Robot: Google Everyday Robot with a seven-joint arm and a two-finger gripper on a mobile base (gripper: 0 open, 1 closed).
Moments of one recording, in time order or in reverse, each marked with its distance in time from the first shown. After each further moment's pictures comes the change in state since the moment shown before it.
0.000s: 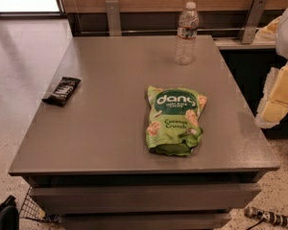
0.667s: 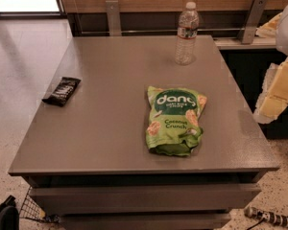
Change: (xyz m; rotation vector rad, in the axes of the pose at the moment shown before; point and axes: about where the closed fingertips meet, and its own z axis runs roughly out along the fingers) arm 0.000 -0.009 0.000 0.012 -0.014 0.019
